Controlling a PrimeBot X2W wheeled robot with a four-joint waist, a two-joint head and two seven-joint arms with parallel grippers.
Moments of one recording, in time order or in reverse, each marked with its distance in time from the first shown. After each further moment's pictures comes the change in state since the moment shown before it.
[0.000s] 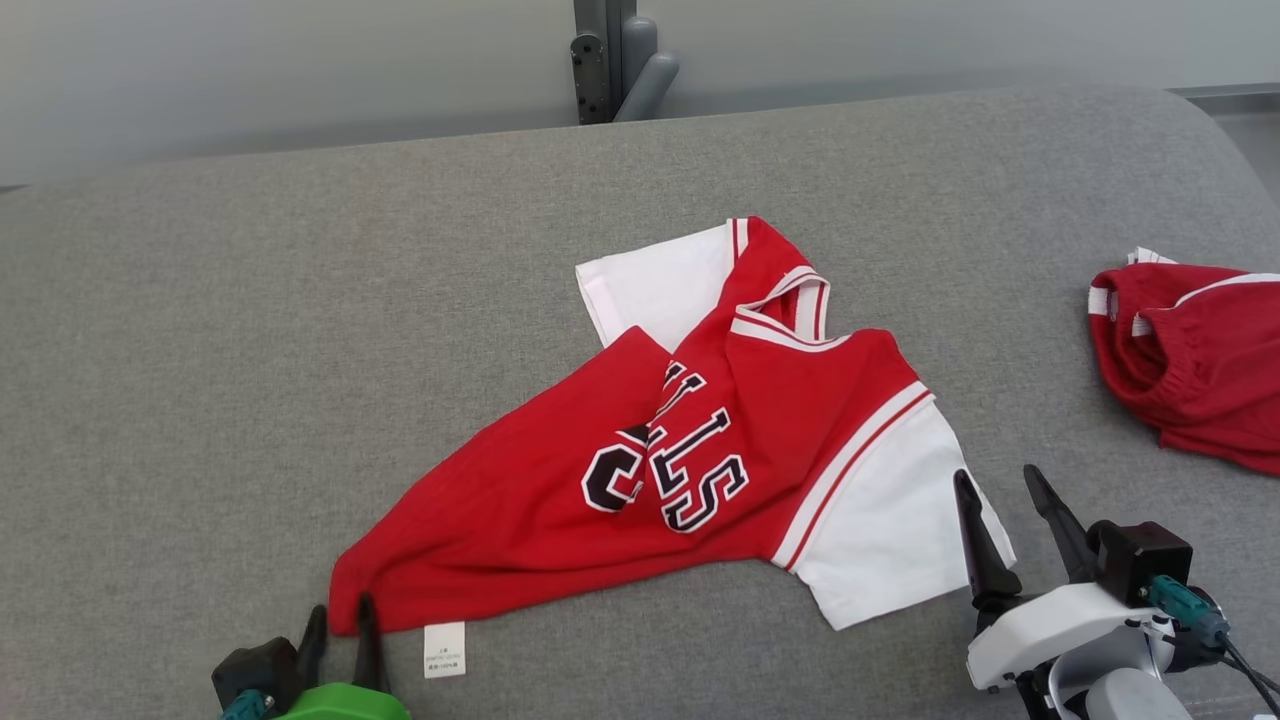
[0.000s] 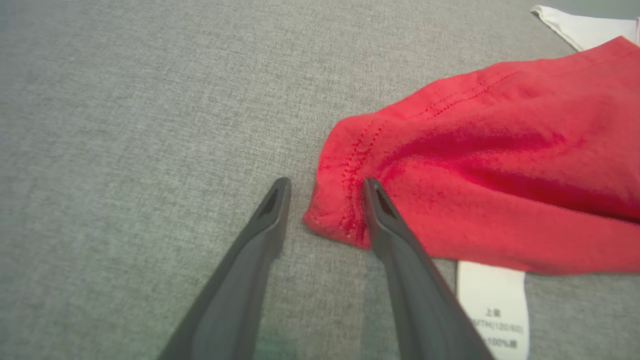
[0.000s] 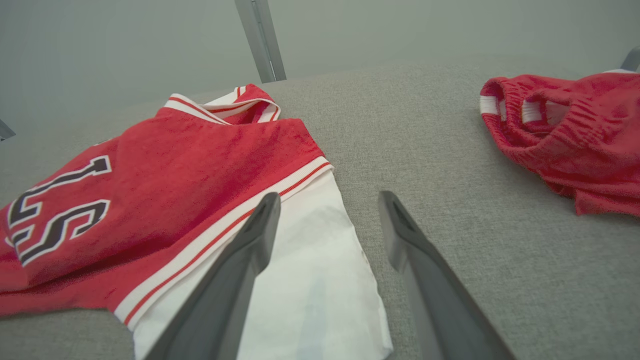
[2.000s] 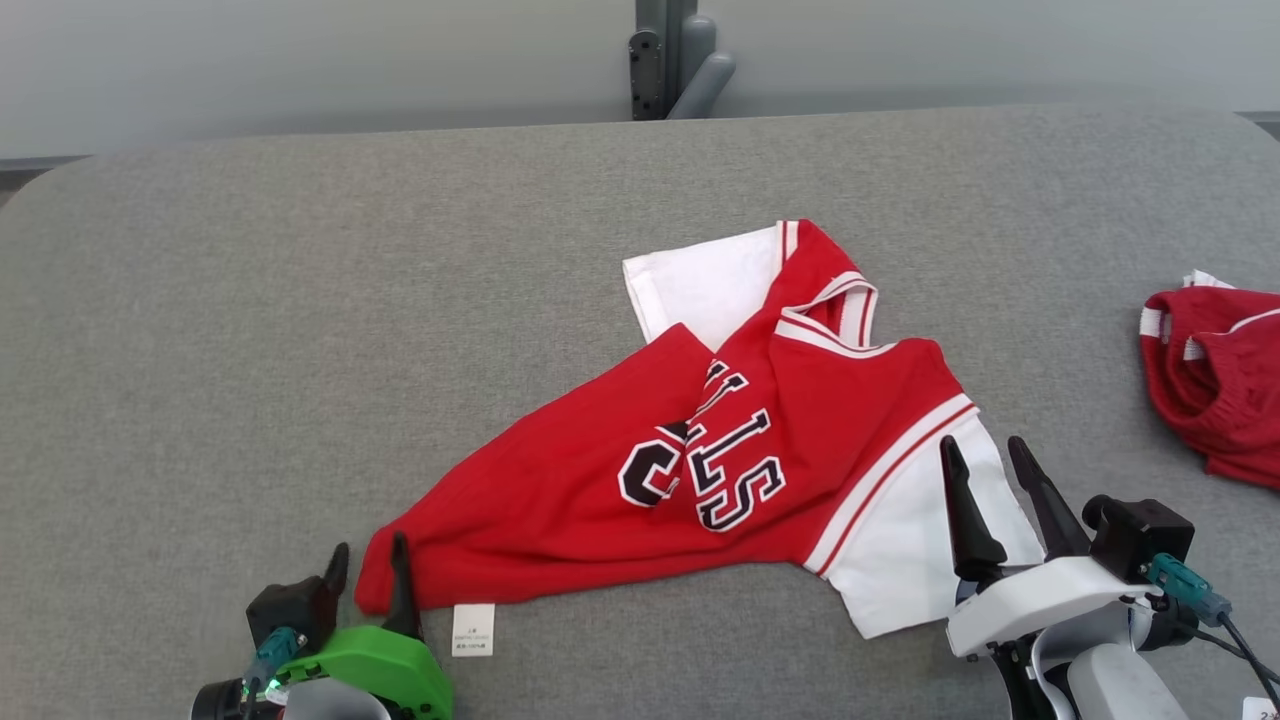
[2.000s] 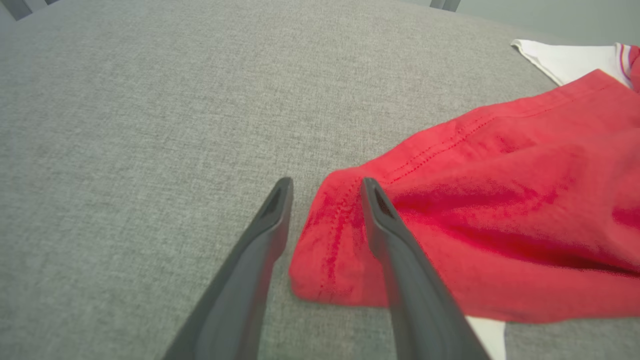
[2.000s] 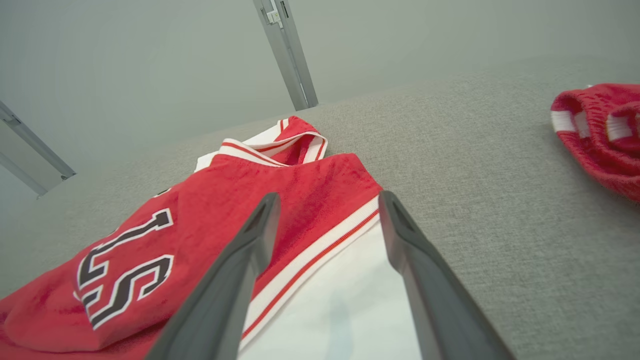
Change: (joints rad) left arm -0.088 -0.001 -0.061 0.010 0.047 0.014 0.002; right arm -0.033 0.037 0.003 -0.022 0.091 0.000 0.000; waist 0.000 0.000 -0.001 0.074
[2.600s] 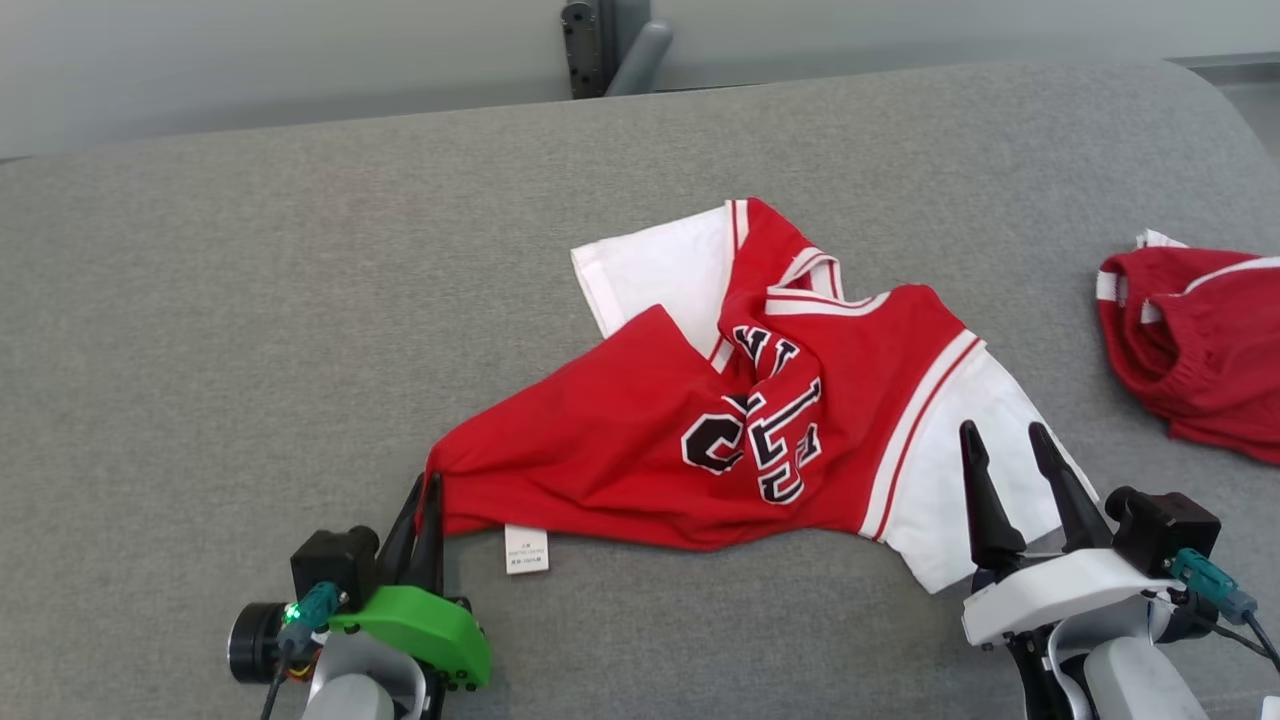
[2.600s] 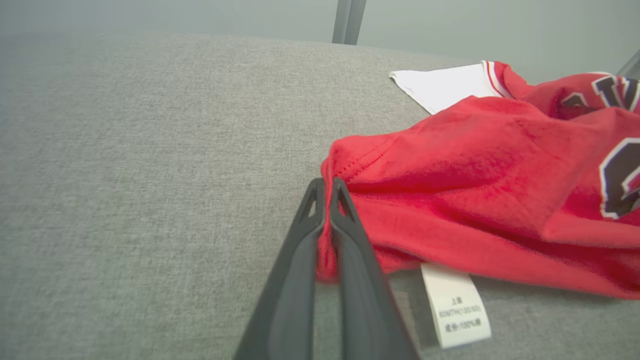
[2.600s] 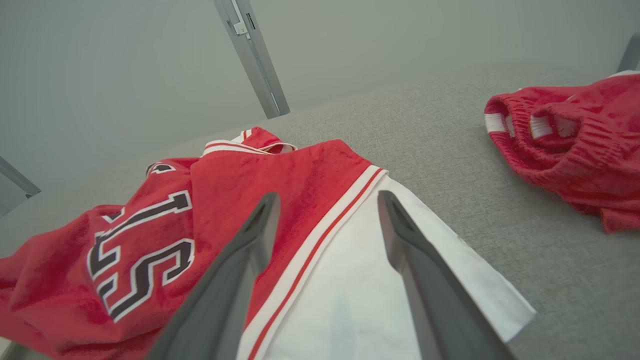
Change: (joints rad) left arm -0.068 0.000 -0.075 -0.076 0.035 -0.072 0.000; right arm -0.004 -0.007 -0.025 -0.041 0.003 0.000 0.000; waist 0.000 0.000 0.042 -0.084
